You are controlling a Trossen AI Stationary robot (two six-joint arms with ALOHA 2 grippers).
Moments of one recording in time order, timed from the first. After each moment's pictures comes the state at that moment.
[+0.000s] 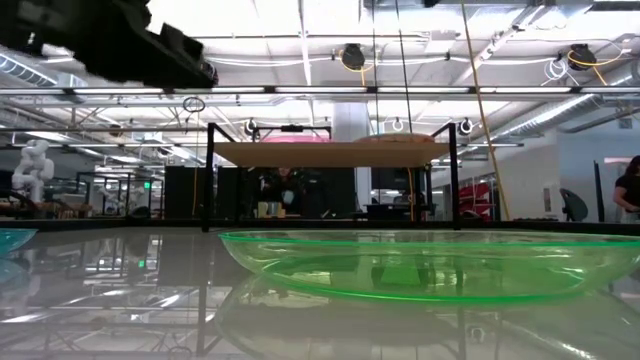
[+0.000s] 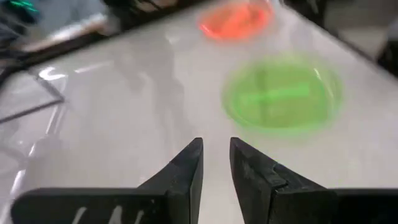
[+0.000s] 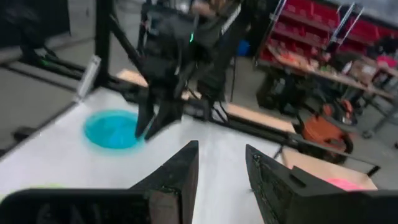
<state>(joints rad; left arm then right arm) -0.41 1.23 0.53 0.24 -0.22 0.14 0.04 1.02 0.84 0.00 -0.04 -0.28</state>
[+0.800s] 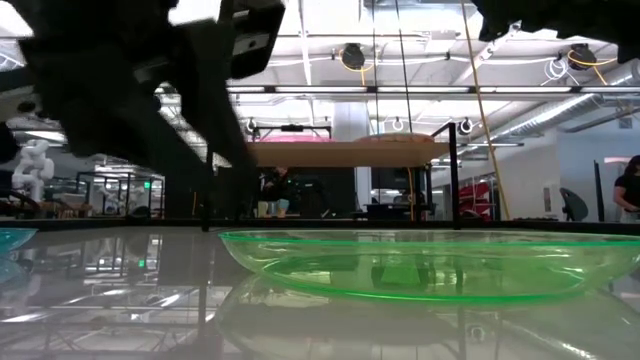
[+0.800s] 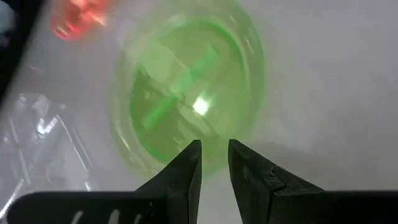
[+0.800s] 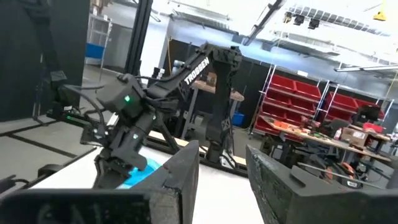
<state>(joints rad) -0.58 1.86 1.04 -0.01 -0.27 0.57 0.16 0.70 0.25 0.61 0.01 -0.26</state>
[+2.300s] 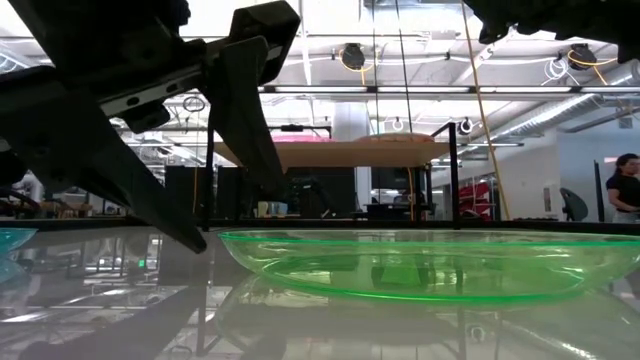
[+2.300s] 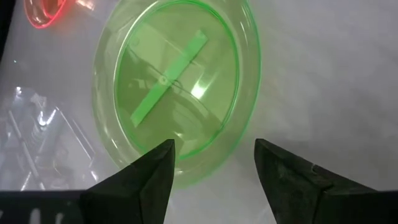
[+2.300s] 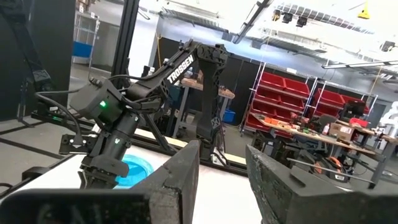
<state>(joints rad) -0.58 1.93 1.12 -0.11 -0.29 0.59 0.16 0.70 0.25 0.62 0.06 -0.26</state>
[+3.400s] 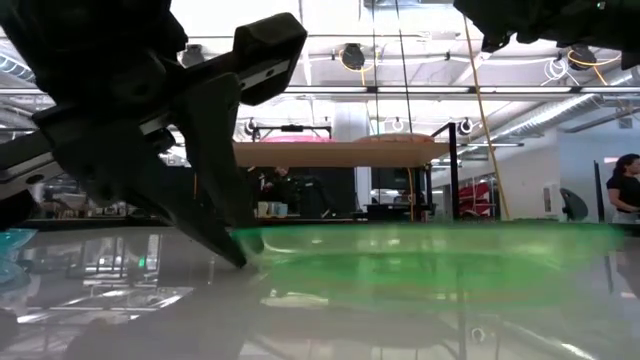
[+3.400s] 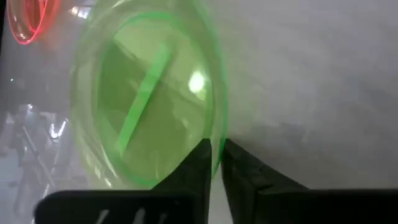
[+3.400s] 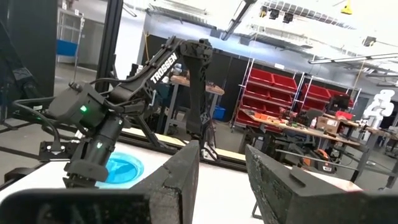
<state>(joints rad) -0.58 1.98 1.11 -0.05 -0.29 0.68 0.16 0.70 0.22 0.65 0.11 -0.25</state>
